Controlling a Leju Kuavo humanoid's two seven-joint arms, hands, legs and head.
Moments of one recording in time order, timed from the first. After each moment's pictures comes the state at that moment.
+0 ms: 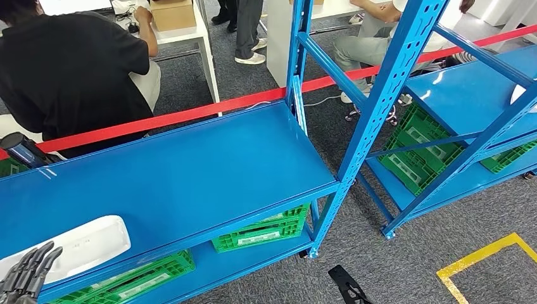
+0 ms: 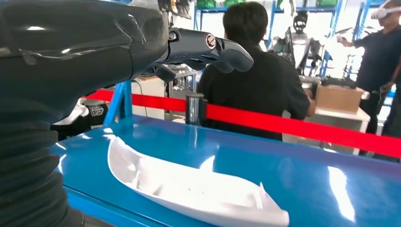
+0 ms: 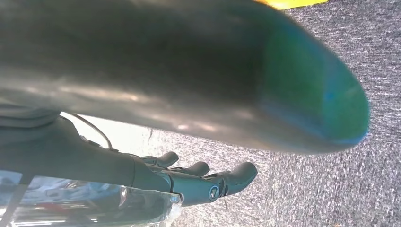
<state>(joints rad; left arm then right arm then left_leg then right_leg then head) 0.26 0.36 -0.24 -2.03 -1.02 -0.19 -0.01 0.11 -0.52 1.17 -0.88 -0.82 -0.61 0.24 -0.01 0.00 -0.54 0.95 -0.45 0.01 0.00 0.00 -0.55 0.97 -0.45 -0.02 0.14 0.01</state>
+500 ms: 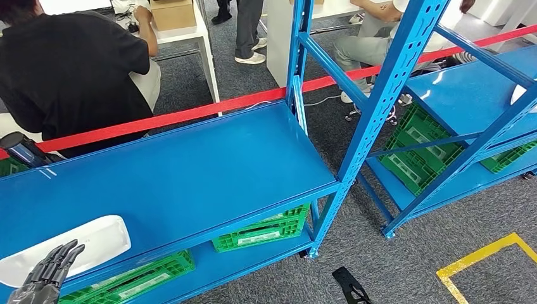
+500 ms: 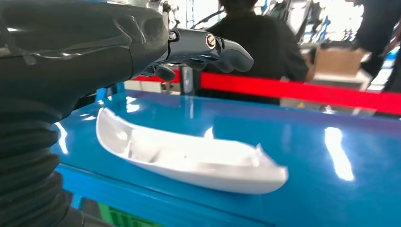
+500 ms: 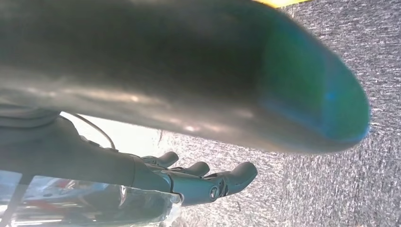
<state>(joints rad) 0.20 0.35 -0.28 -1.92 -0.99 -0.27 0.01 0.15 -0.52 1.09 -0.89 -0.76 -0.61 0.29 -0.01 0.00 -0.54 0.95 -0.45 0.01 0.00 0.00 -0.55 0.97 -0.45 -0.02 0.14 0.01</state>
